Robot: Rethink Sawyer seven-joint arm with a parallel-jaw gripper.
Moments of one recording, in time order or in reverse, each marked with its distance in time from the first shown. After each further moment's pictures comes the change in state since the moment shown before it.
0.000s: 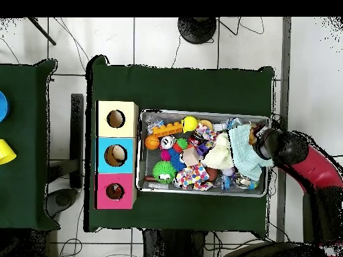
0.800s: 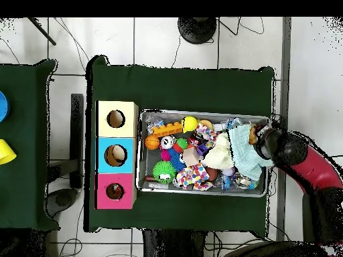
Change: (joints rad) arm -0.004 0.007 0.000 0.003 0.000 -0.042 0.000
